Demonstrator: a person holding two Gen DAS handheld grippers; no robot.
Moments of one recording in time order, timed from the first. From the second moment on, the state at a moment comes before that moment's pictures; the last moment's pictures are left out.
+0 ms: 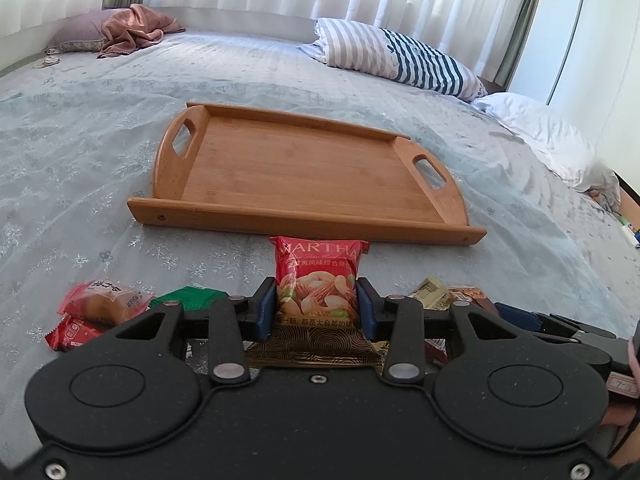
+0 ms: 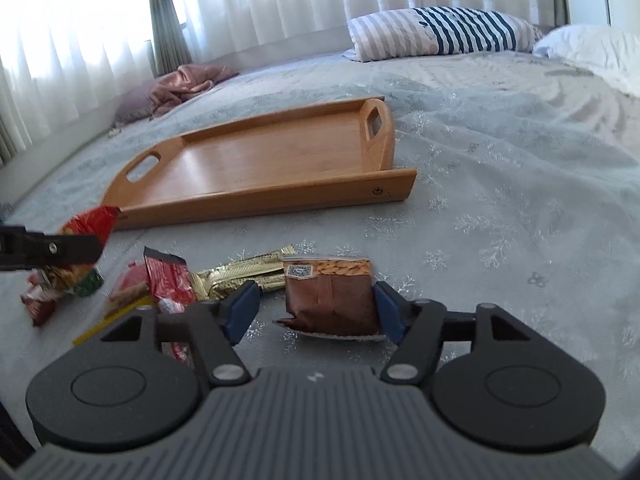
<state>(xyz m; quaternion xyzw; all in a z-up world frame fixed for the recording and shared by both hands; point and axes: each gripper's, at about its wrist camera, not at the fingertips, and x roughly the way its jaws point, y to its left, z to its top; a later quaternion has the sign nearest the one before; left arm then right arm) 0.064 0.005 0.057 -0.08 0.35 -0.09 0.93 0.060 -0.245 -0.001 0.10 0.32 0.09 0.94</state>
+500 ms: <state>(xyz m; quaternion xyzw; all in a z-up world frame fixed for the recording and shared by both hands) 0.069 0.006 0.057 -0.08 0.35 -0.09 0.93 0.056 -0.240 0.010 0.09 0.32 0.06 0.94</state>
